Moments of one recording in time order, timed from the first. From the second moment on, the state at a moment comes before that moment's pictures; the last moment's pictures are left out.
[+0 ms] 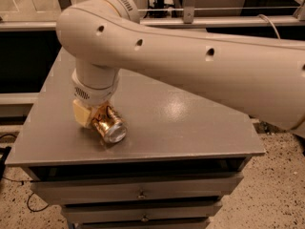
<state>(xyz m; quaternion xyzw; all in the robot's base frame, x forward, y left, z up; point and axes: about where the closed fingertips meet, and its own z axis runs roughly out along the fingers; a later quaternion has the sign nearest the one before) 0.505 0.137 0.840 -0.48 0.86 0.08 0.17</state>
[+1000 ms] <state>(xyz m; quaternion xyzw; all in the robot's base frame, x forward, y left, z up) 0.529 0.154 0.912 -0.51 0.80 0.17 0.26</state>
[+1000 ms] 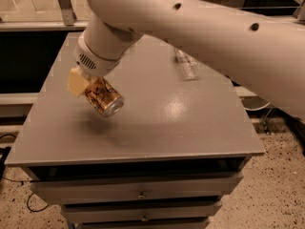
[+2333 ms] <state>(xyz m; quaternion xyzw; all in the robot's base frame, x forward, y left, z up) 0.555 0.094 0.971 -0.57 0.61 0.36 0.41</state>
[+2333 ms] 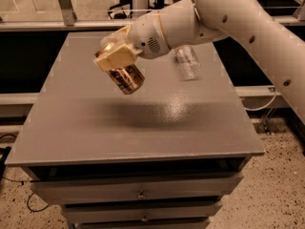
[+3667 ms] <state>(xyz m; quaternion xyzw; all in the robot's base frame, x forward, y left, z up) 0.547 0.007 0.940 -0.60 0.42 0.40 0.54</state>
